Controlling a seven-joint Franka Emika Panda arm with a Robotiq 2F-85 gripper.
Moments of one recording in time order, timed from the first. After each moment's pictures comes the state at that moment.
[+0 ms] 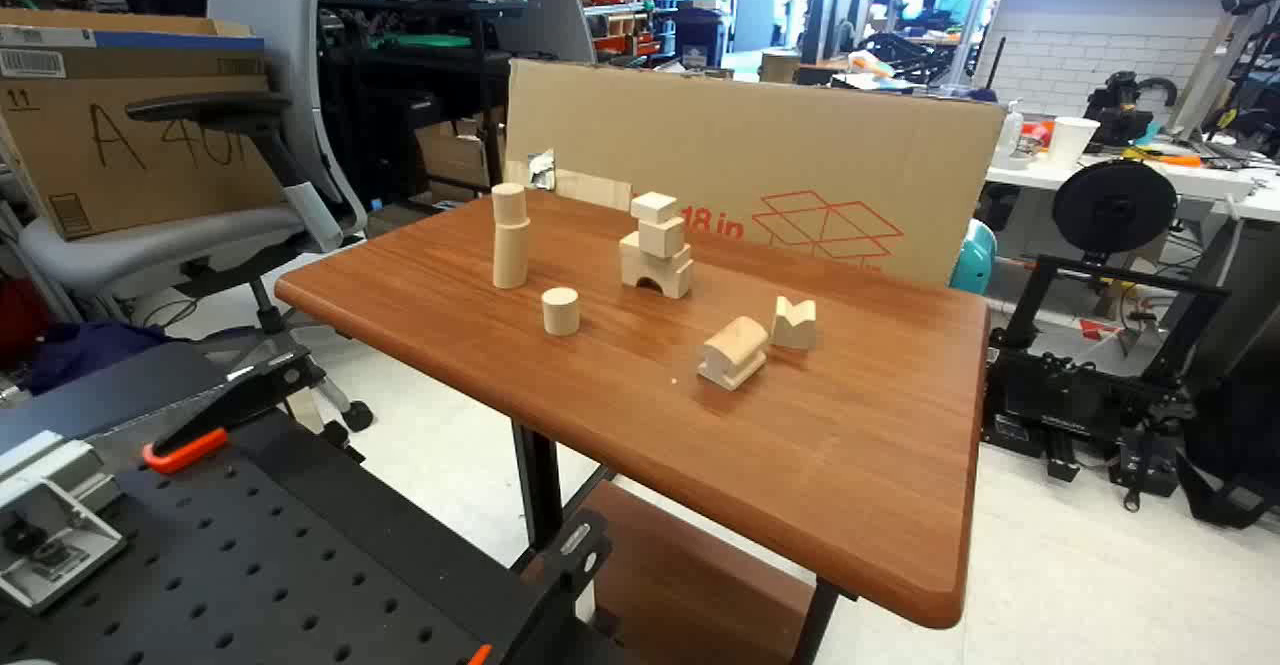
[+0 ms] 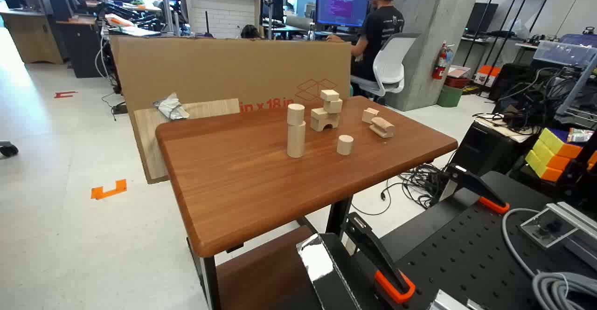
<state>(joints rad) -0.11 -0.88 -0.08 -2.73 -0.33 1.95 -0.27</state>
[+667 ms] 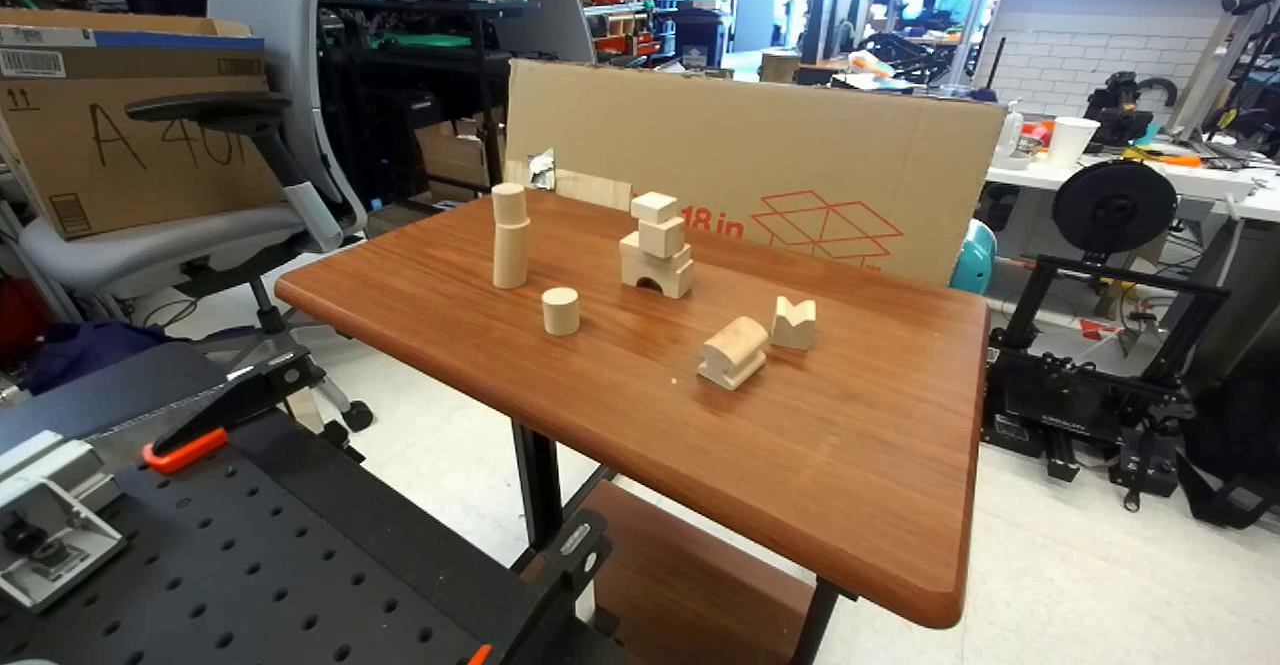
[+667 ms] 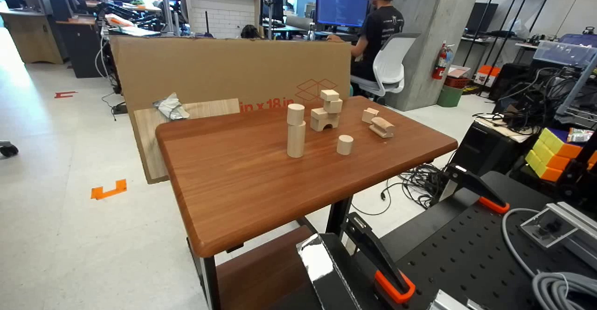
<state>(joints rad) -0.09 -0.83 -0.07 -2.73 -0.32 1.94 -0.22</state>
